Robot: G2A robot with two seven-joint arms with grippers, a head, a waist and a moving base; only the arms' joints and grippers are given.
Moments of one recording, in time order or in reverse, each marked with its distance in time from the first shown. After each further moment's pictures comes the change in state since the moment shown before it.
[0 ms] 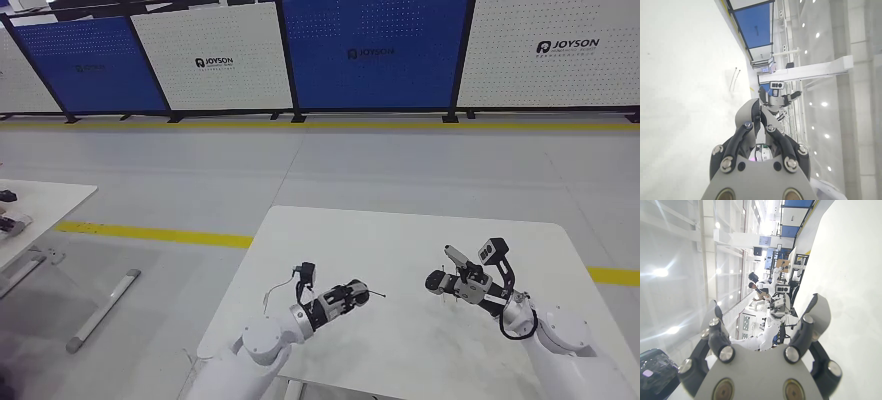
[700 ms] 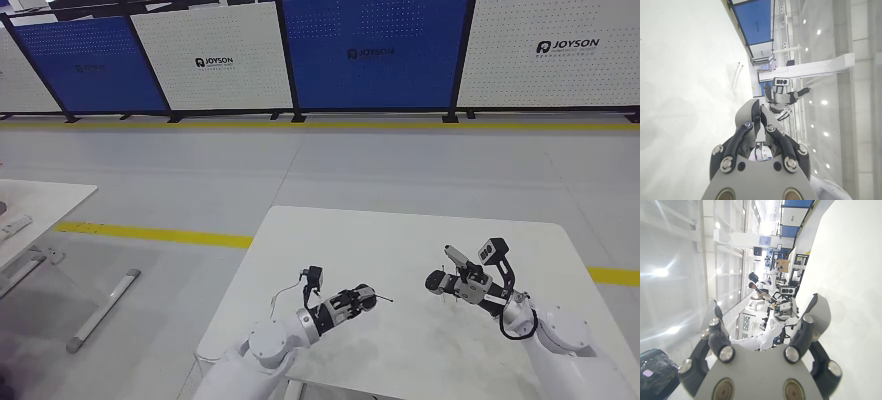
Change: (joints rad) left arm 0.009 -0.002 0.024 -0.029 -0.077 -0.045 -0.043; right arm 0.000 0.000 0.000 0.000 0.000 0.000 0.000
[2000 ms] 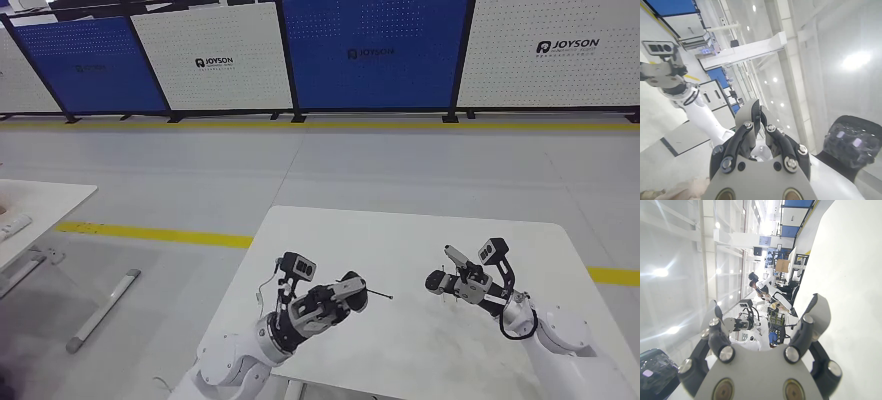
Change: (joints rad) left arm 0.270 0.046 -0.204 -0.549 -0.328 -0.076 -0.150; right arm 0.000 0.000 0.000 0.000 0.000 0.000 0.000
